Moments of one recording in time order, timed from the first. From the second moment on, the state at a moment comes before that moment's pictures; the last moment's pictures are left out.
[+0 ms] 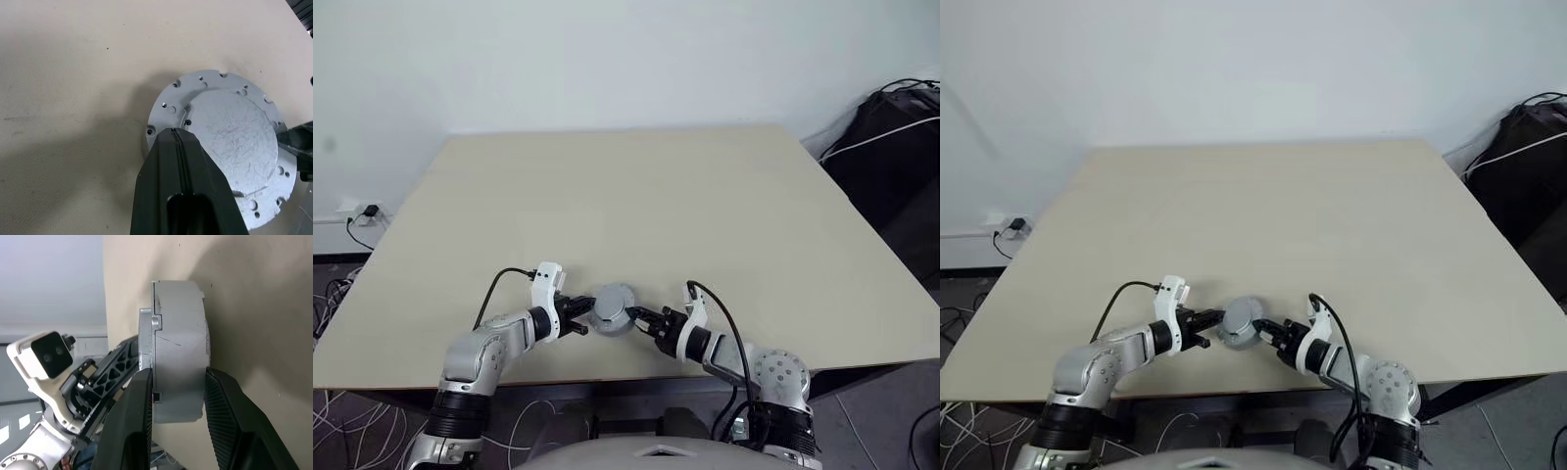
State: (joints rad) left arm -0.05 0.25 -0.05 -0.11 -0.48 0.89 -0.50; right arm -0.01 0.07 -0.32 -0.06 1.06 1.32 0.07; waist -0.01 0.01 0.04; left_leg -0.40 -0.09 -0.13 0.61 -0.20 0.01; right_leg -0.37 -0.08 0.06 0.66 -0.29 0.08
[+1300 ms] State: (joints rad) left arm 0.37 -0.03 0.25 -0.31 -1.09 0.80 -0.41; right arm 0.01 0.08 -0.31 -0.13 1.28 1.14 0.00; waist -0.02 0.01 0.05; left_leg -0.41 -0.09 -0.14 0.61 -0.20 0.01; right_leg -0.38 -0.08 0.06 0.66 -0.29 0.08
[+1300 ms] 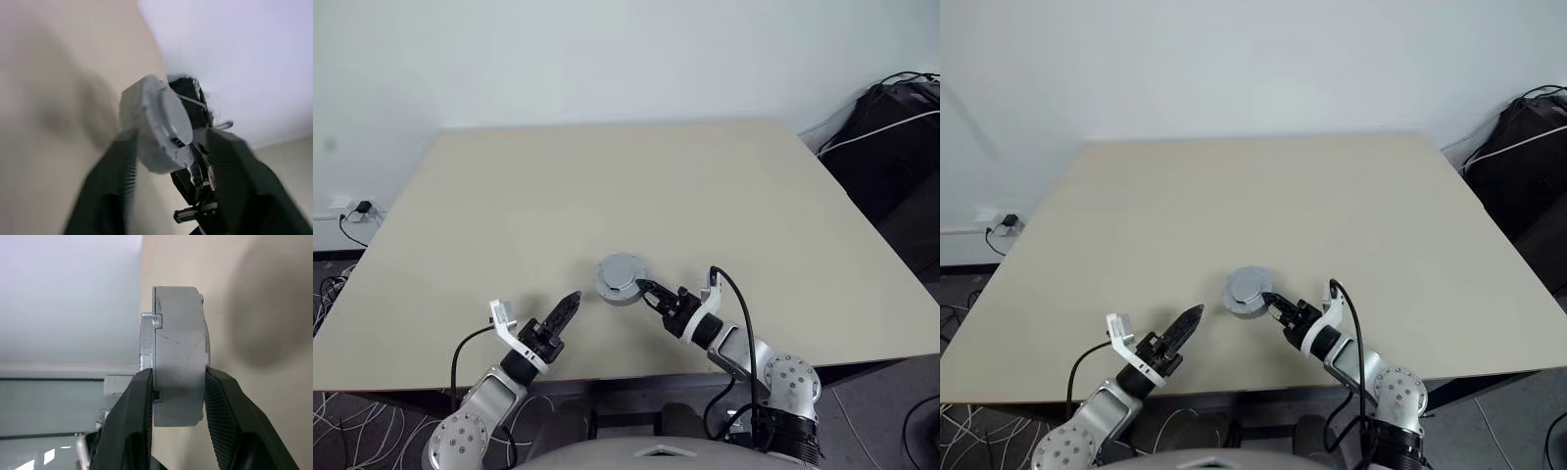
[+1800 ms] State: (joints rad) left arm 0.41 -0.08 0.21 -0.25 -1.31 0.80 -0.33; right arm -0.01 0.06 -0.24 -0.13 1.41 1.09 -0.08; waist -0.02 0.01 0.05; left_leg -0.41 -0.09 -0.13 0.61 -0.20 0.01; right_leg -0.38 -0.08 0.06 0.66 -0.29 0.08
